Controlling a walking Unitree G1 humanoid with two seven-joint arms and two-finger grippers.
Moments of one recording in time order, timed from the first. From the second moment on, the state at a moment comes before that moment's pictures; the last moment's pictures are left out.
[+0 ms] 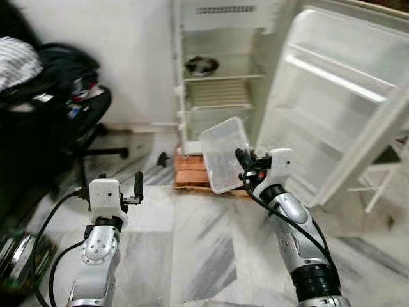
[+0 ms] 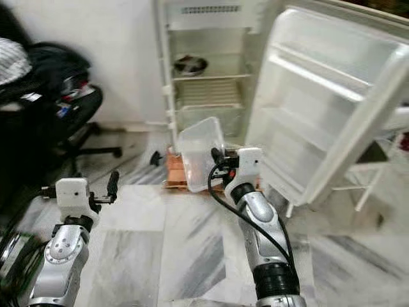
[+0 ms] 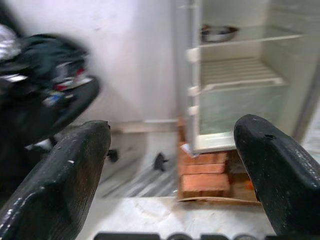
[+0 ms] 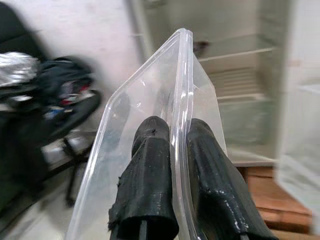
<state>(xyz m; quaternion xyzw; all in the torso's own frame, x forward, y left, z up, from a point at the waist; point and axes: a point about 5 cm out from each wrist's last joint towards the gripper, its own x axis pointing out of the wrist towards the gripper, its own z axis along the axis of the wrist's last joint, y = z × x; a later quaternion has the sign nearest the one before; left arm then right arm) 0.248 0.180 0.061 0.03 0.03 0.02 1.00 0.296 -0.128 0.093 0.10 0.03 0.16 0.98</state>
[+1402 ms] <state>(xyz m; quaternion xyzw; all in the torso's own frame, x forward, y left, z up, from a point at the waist) 0.249 0.185 0.062 0.02 0.04 0.02 1.00 0.299 -0.113 0.093 0.10 0.03 0.18 0.98</state>
